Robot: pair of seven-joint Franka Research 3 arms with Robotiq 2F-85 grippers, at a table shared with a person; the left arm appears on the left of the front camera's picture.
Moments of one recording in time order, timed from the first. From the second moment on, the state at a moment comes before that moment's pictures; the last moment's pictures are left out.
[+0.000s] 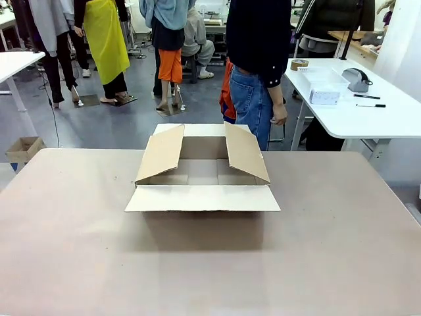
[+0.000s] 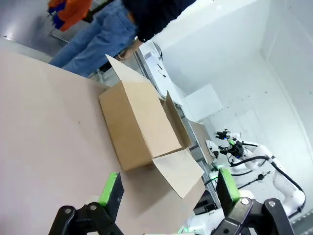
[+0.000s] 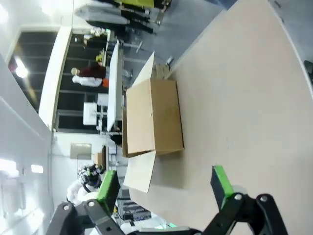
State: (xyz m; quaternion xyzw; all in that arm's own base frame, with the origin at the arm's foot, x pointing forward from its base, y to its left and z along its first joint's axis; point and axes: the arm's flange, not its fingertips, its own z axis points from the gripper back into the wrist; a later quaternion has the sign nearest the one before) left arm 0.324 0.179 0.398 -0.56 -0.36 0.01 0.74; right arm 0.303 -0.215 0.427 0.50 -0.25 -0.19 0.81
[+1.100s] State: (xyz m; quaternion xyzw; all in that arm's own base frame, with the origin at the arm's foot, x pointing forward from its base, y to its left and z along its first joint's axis) left arm 0.358 -0.113 0.488 -0.45 -0.21 -0.18 0.85; right arm 0.334 0.144 0.518 0.22 -0.26 0.12 0.93
